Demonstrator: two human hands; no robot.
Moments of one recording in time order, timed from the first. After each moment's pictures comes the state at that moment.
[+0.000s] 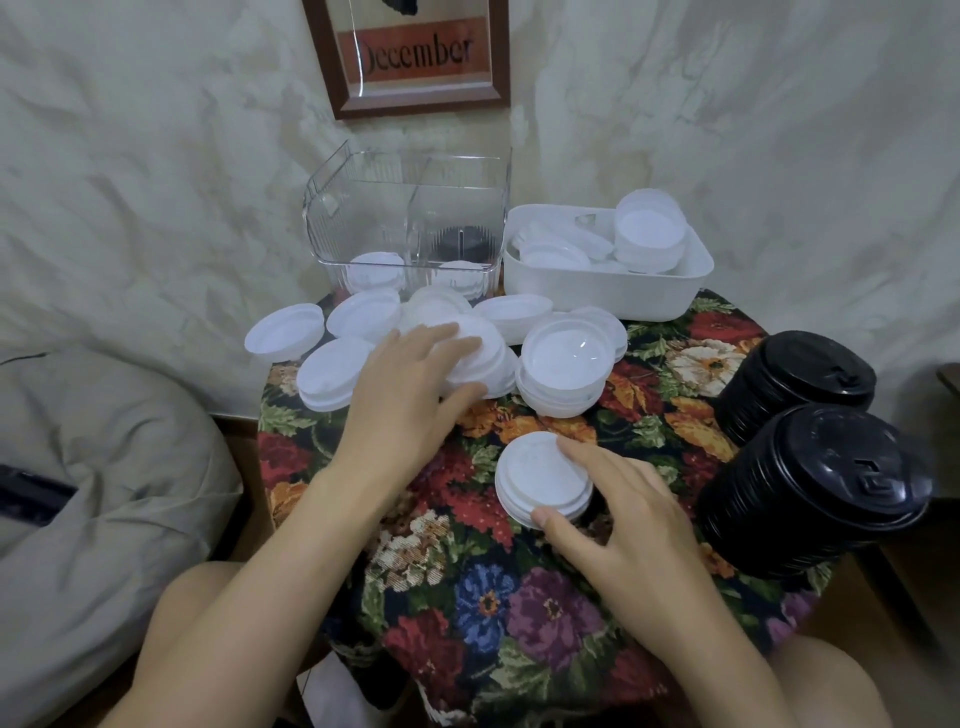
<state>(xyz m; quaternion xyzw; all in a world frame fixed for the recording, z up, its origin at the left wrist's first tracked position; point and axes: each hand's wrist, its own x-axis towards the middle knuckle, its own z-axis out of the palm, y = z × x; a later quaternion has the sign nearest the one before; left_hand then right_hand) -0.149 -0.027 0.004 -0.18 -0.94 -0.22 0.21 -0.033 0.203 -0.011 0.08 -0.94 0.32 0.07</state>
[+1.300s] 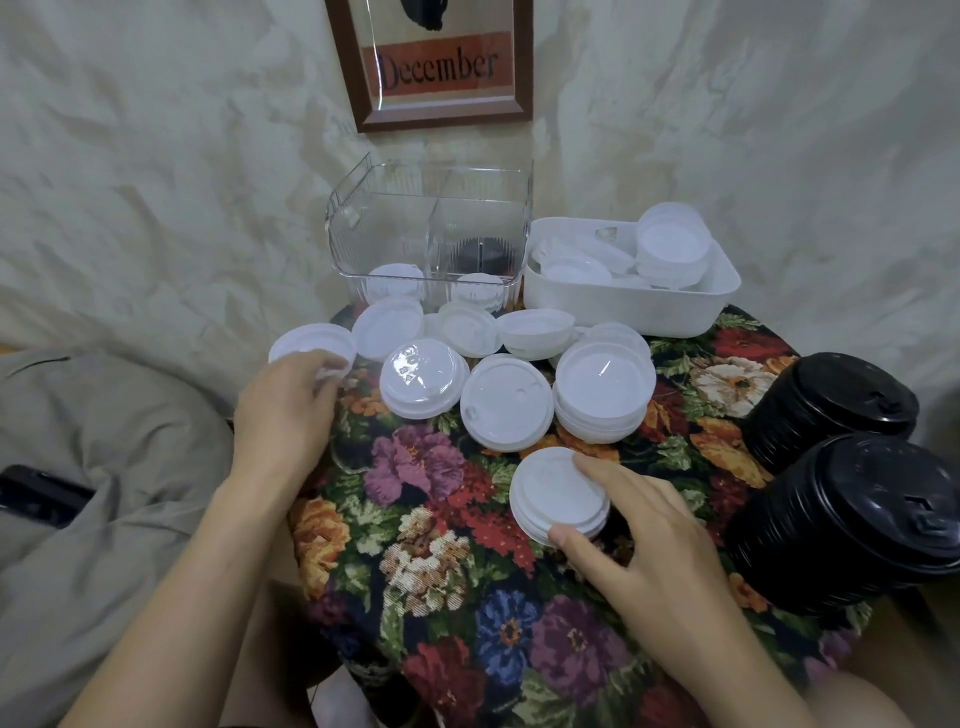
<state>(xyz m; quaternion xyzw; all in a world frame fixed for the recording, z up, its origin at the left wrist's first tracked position) -0.158 -0.127 -0.003 0.07 -0.95 -0.22 0.21 -0.041 0.200 -0.010 0.09 -0.94 0.31 0.06</state>
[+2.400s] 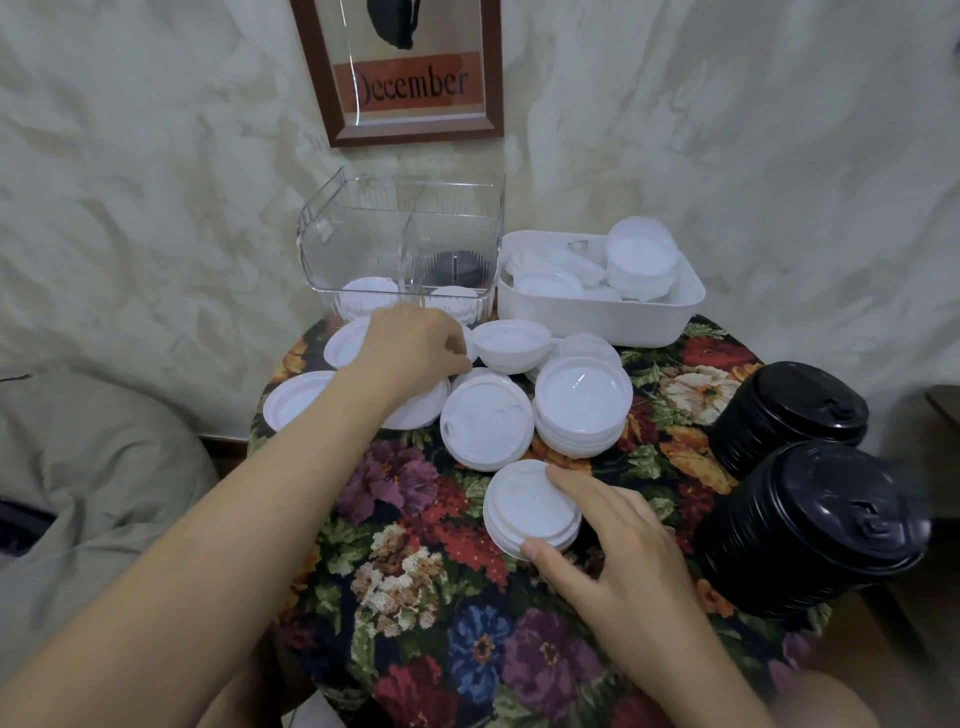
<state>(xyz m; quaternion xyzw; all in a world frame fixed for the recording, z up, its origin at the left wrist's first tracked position) -0.247 -0.020 0.045 -0.13 -0.98 -0.08 0.08 -0.041 0.201 -0.012 0.10 -0.94 0.31 0.07</state>
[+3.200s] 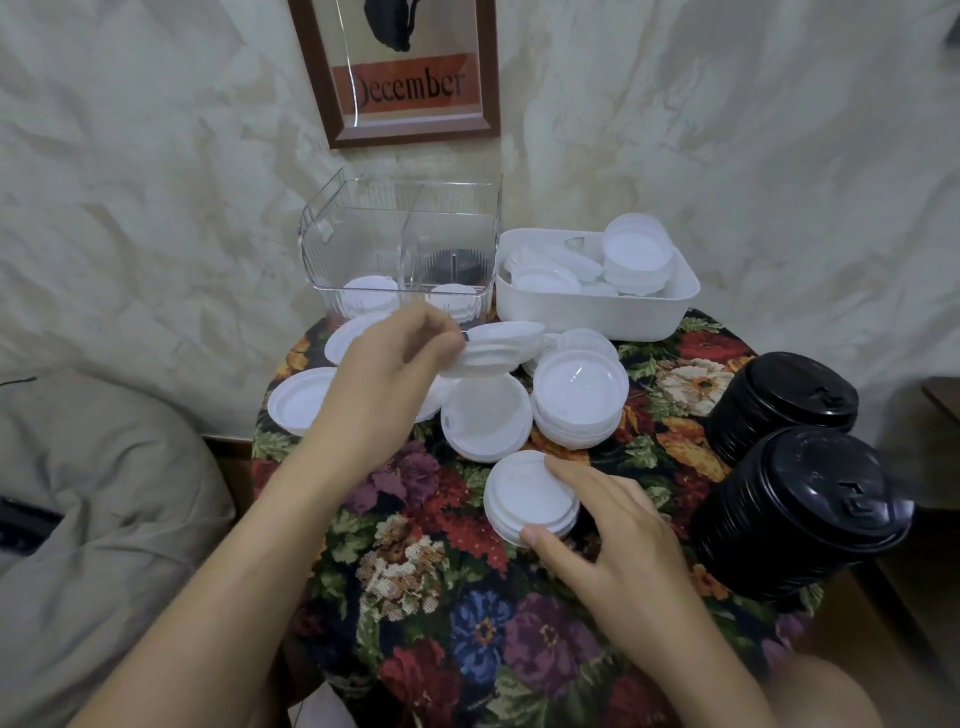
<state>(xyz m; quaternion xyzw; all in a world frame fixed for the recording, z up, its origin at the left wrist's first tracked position) -0.136 -0.027 0.070 -0.15 -0.84 -0.50 0.14 -0.039 0.200 -0.009 0.09 -0.95 0.30 0.05</state>
